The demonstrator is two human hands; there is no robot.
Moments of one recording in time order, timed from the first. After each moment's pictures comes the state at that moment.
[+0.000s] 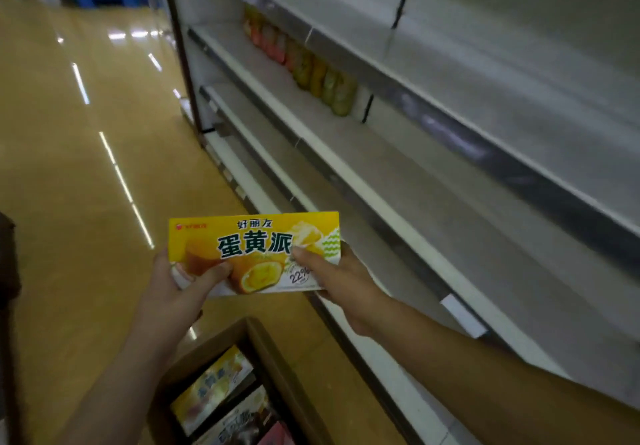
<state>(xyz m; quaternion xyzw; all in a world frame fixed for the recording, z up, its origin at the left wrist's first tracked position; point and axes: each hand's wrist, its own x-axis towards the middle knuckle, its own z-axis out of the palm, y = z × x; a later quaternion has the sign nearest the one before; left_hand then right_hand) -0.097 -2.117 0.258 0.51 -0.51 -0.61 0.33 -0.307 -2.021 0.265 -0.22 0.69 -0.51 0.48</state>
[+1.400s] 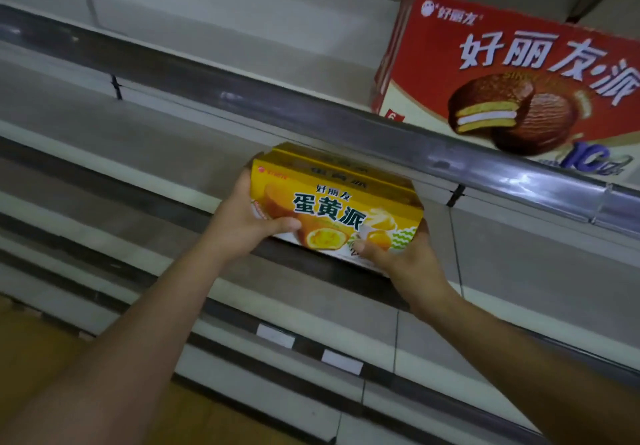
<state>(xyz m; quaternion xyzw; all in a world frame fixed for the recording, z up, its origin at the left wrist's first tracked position) -0.478 -1.978 0.451 0.06 -0.78 -0.59 0.17 -0.527 -1.714 0.448 -0.13 0.79 -0.61 0.00</state>
